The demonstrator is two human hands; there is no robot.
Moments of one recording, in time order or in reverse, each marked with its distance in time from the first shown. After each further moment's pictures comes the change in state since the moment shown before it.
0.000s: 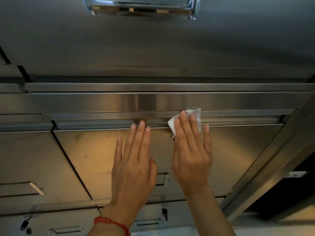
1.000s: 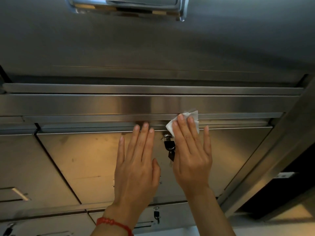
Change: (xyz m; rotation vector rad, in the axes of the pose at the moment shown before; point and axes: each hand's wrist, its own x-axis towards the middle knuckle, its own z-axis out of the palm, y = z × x) left_hand 0.009 0.020 0.014 -0.044 0.021 0.023; right_hand 0.003 0.023 -0.006 -0.006 -0.023 -0.047
